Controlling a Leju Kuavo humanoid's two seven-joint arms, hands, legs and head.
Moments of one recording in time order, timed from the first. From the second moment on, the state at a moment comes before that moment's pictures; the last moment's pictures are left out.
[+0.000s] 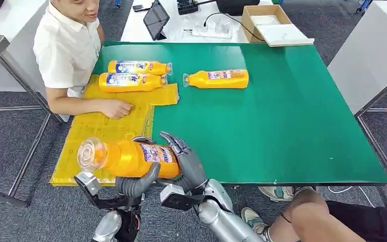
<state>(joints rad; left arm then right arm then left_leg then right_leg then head) -0.02 -0.24 -0.34 -1.42 0.26 -0.01 -0.53 -0.34 0.20 0.57 -0.88 0.44 -0.31 -0.60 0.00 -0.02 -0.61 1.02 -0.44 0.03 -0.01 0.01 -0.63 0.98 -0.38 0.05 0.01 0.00</state>
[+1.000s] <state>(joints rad) -0.08 -0.18 -0.17 -1.42 -0.94 0.70 -0.49 -0.17 0.06 0.42 -1.15 0.56 -0.41 -0.64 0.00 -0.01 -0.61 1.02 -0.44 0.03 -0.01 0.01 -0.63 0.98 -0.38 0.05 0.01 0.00</state>
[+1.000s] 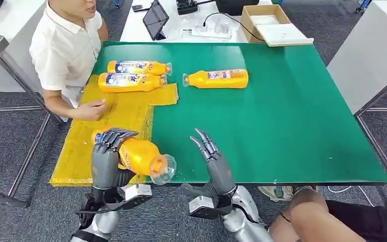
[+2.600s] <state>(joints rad) -0.62 -0.07 -0.31 -0.58 -1.13 0.17 0.02 -0.11 0.08 0.36 -1.14 0.56 -0.33 -0.66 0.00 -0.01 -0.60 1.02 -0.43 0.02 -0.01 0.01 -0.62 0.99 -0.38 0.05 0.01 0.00</state>
